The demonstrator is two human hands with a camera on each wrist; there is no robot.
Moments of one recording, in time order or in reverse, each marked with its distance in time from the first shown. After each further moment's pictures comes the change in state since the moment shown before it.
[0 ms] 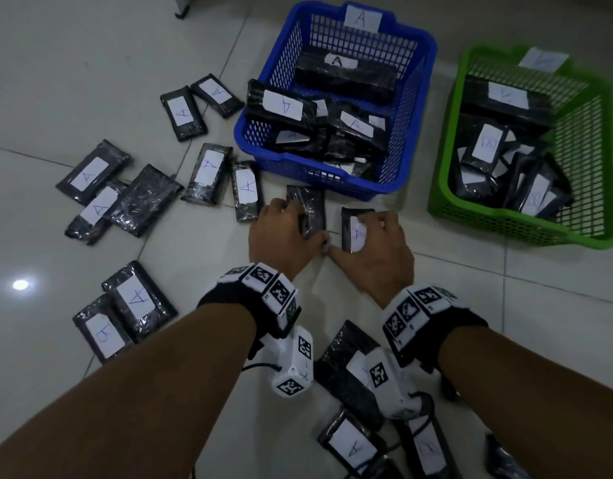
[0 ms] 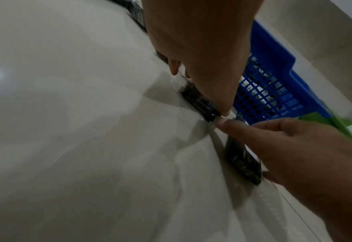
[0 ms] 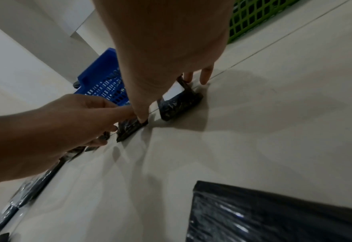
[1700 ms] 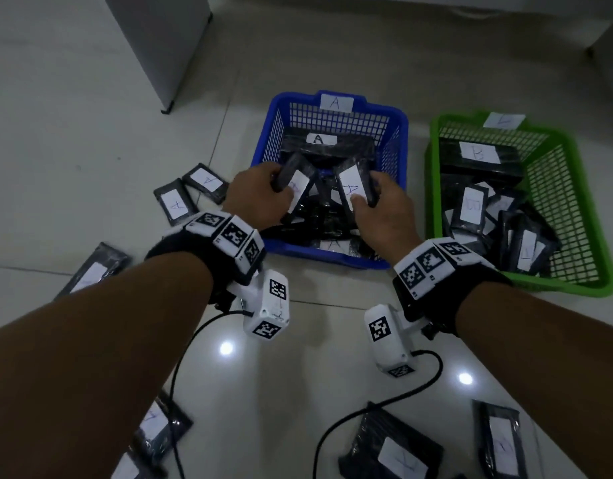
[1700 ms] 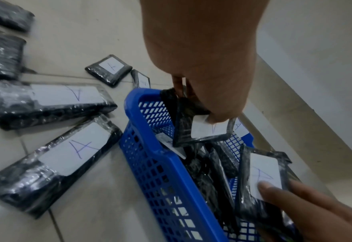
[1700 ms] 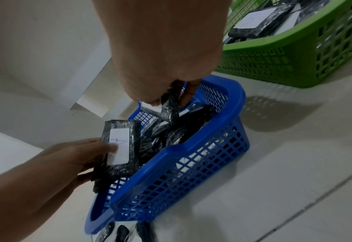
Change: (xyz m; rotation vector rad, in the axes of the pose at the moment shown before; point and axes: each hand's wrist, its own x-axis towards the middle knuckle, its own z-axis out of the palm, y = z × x) left_hand 0.174 0.011 -0.101 -0.205 -0.097 0.112; right_hand 0.140 -0.070 -0.066 0.503 0.185 0.096
